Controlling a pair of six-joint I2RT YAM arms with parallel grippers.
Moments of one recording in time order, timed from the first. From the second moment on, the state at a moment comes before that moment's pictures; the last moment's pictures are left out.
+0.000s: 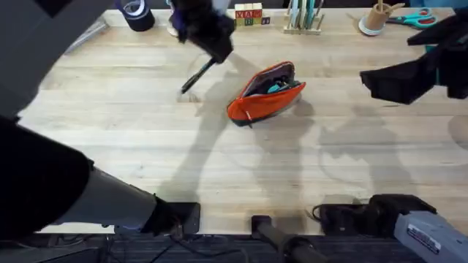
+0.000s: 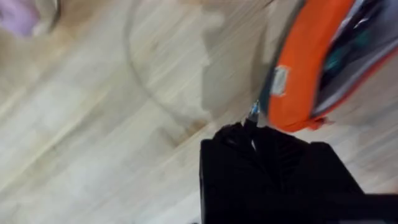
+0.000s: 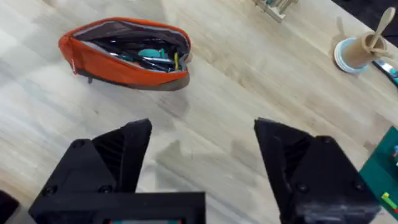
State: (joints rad) left arm -0.38 1.70 1.67 -1.24 0.04 0.27; right arm -0.03 0.96 1.26 -1.14 -0.30 -0.52
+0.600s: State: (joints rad) left arm -0.65 1.70 1.77 -1.00 0.06 0.18; right arm -0.03 0.92 1.26 -1.11 -0.30 -0.53
